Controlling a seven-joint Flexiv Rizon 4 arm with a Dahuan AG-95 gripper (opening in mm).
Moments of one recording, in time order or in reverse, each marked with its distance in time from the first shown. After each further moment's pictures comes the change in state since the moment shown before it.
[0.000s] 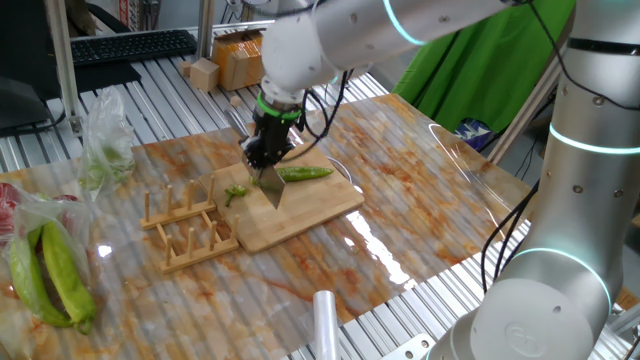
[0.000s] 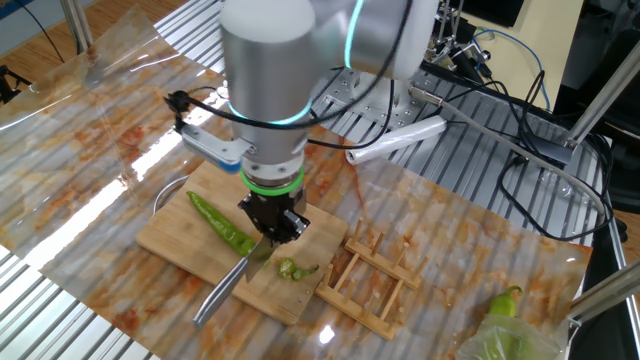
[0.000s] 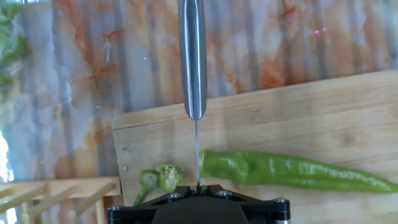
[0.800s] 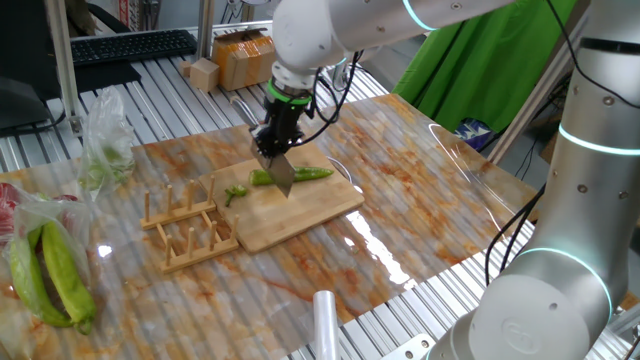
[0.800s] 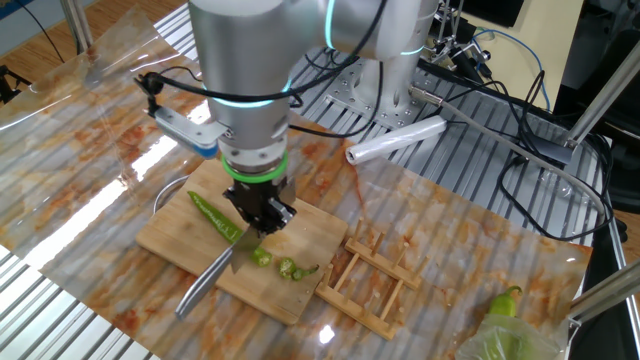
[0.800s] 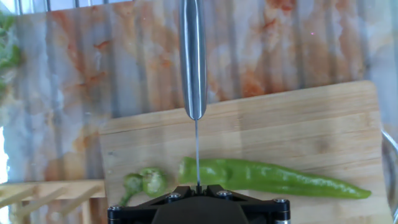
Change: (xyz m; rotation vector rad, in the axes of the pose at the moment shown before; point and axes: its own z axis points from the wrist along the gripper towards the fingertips) arm -0.007 -0.027 -0.011 0.006 0.004 -0.023
